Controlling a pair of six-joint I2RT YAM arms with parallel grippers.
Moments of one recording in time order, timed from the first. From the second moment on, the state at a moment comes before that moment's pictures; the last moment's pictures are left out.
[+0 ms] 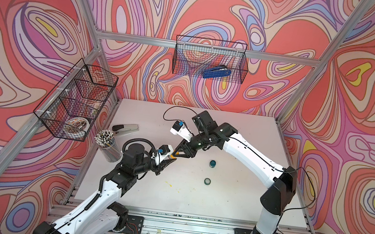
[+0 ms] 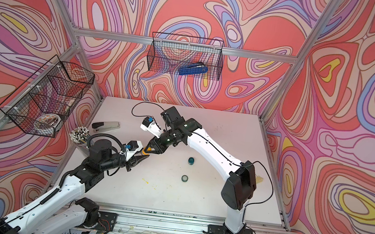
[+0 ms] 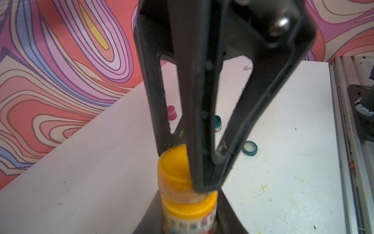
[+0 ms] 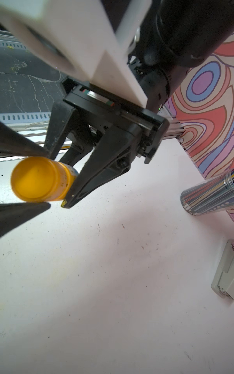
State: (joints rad) left arm -0.37 0.85 0.47 0.06 0.55 0.35; right arm 0.78 1.86 1.82 -0.91 -0.65 -0.19
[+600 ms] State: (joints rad) left arm -0.35 0.84 0.45 0.18 0.46 0.29; right arm 0.77 1.79 1.66 -0.61 -0.65 -0.05
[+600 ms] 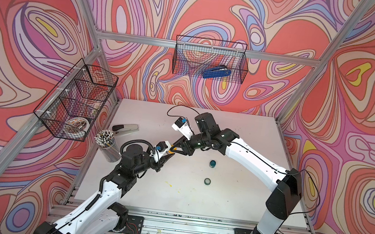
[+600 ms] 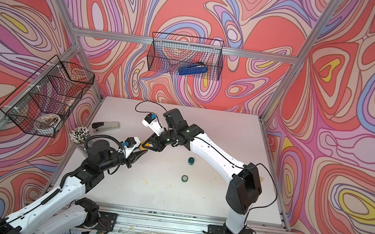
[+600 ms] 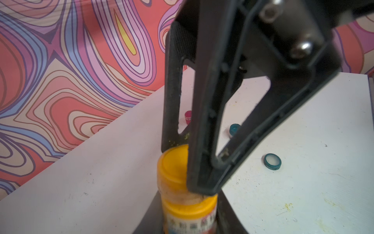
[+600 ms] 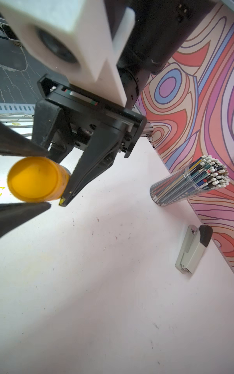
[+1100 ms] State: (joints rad) left arm -0.35 0.79 0.44 0.23 0.45 0.25; right arm 0.77 1.80 1.71 -0.63 -0.70 -0.06
